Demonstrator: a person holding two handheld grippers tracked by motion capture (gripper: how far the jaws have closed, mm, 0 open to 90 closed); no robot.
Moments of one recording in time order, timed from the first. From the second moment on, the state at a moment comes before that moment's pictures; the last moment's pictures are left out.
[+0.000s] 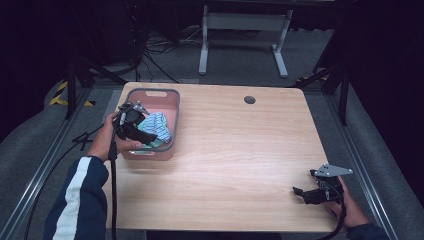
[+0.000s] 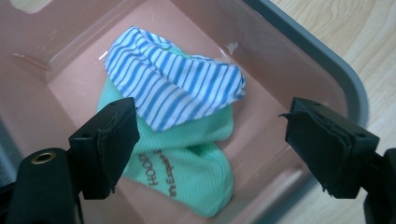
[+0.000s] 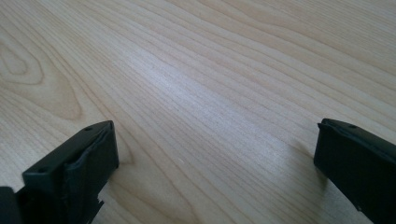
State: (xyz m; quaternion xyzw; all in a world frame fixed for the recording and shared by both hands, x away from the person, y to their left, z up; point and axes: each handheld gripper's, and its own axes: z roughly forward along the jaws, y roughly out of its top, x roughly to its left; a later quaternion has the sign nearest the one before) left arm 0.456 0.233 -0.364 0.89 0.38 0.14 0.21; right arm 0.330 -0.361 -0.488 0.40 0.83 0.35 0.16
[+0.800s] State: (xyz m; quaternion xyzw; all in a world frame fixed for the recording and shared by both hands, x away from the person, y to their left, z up) left arm 0.522 0.223 -0.424 0.90 0.43 0.05 0.03; right arm 0.330 -0.361 -0.488 0.40 0.83 0.35 0.16
